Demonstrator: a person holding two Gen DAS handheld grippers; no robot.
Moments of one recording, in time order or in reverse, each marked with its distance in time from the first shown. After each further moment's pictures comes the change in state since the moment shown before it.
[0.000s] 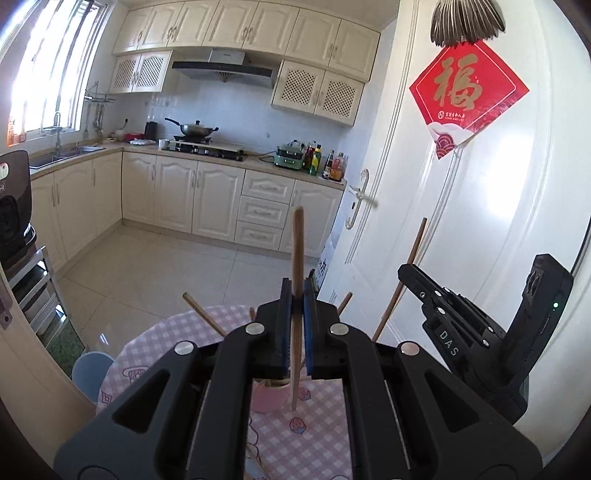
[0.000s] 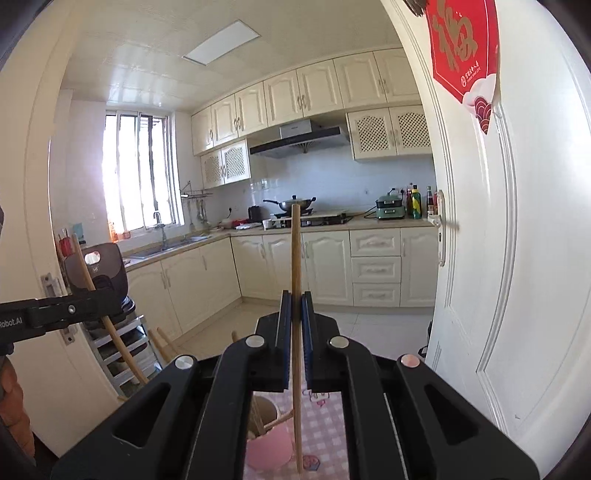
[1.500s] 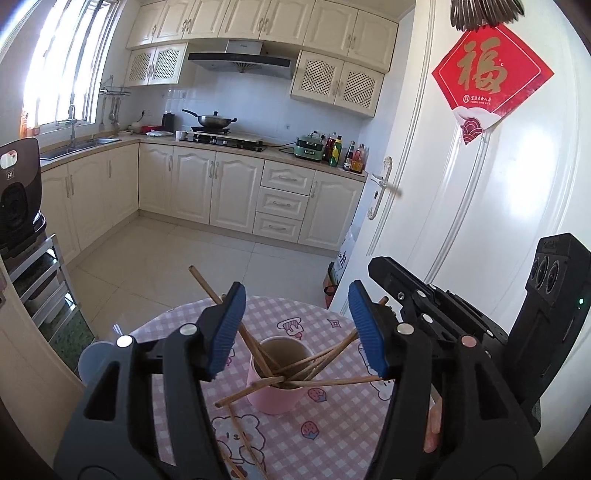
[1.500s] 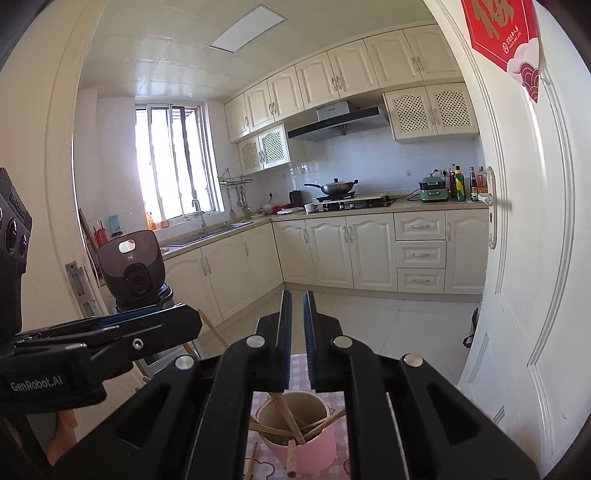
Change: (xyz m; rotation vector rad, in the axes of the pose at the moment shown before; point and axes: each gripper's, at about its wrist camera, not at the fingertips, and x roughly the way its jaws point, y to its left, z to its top) left arm 0.032 0.006 -0.021 -0.011 0.034 0.092; right arm 0.027 0.018 -0.014 0.000 0.091 0.173
